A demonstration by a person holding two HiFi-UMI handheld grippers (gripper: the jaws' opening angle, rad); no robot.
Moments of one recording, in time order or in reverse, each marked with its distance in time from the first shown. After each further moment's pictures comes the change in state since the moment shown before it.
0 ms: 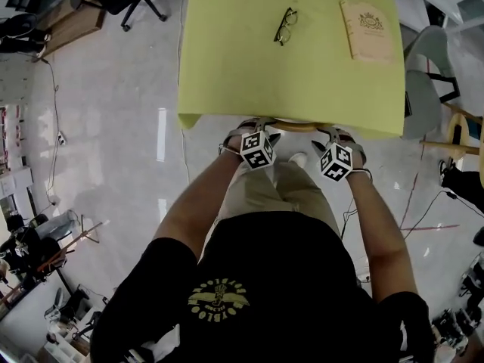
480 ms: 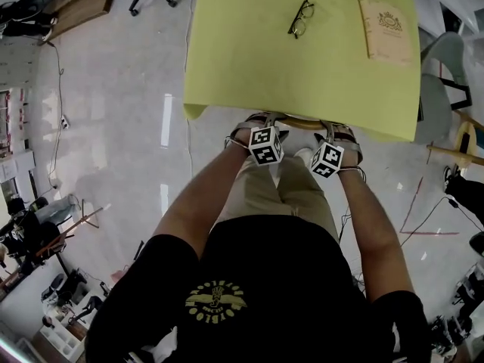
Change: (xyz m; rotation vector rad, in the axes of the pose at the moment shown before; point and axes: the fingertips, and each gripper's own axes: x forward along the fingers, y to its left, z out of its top) left arm 0.011 -0.004 -0.008 0.026 0.031 -0.037; right arm 0.061 -0.002 -0.009 -0.169 0.140 -0.145
